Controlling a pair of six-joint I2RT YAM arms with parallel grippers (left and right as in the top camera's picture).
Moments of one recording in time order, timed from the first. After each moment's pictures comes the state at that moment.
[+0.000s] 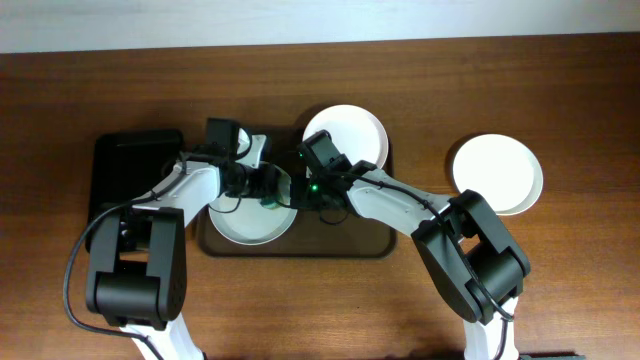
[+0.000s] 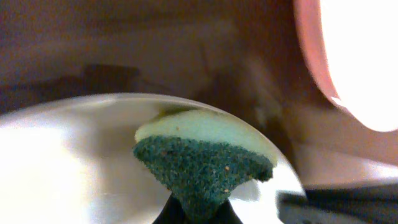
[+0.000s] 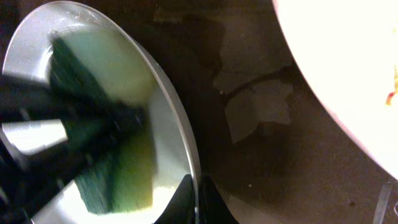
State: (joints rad) left arm -0.14 1.96 1.13 -0.41 0.40 -0.06; right arm 0.63 2.06 1.29 -0.29 -0.26 0.68
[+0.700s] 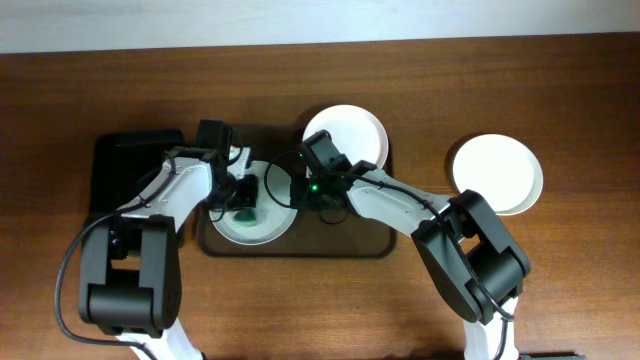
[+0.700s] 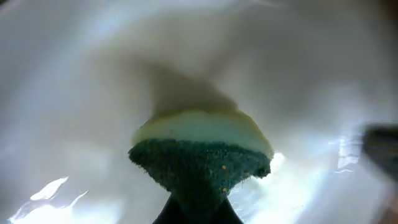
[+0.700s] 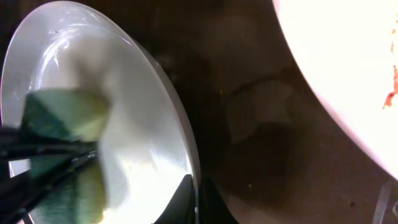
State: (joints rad) left arm -0.12 1.92 1.15 -0.65 0.26 -0.05; right arm 0.63 2.06 1.29 -0.29 -0.26 0.68
